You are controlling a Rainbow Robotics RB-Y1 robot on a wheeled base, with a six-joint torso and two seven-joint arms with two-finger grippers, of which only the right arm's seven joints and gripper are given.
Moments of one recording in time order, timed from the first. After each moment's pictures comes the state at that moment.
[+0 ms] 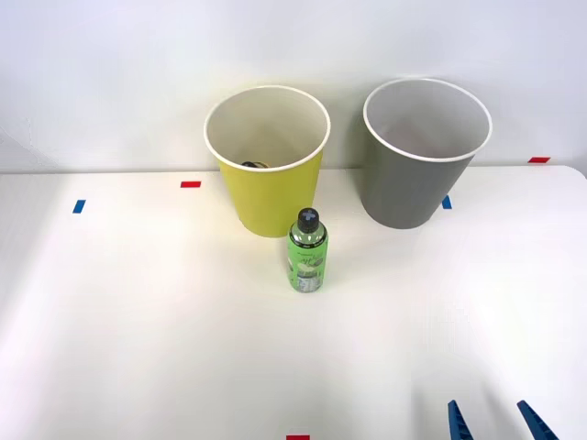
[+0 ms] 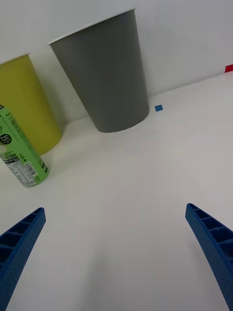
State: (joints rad) arm 1.05 -0.09 0.07 -1.96 0.48 -0.69 0.74
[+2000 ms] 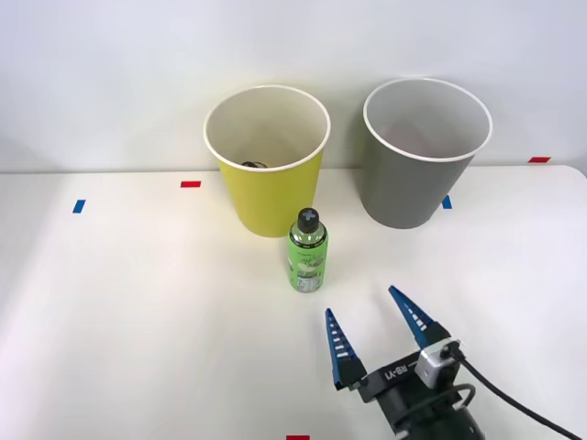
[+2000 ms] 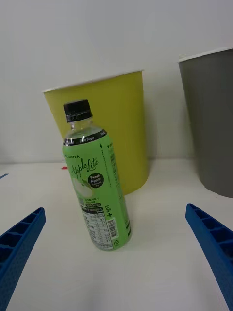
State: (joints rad) arm 0.30 -0.50 0.72 -1.80 -0.67 -0.58 1.91
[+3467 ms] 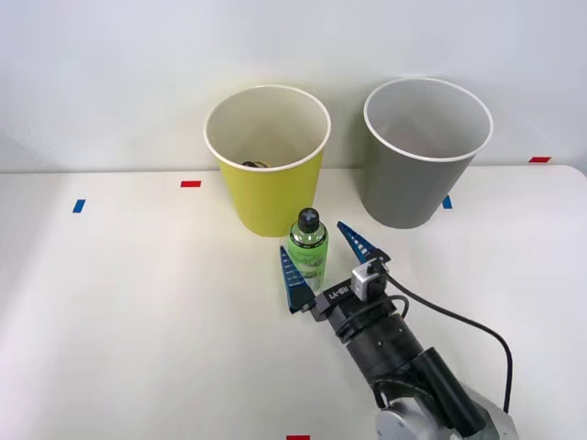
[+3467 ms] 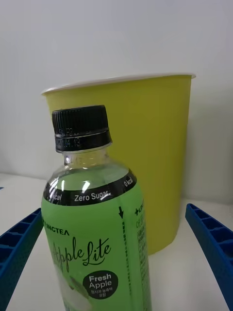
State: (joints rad) arm -0.11 -0.37 0.76 -1.47 -0.71 -0.56 1.90
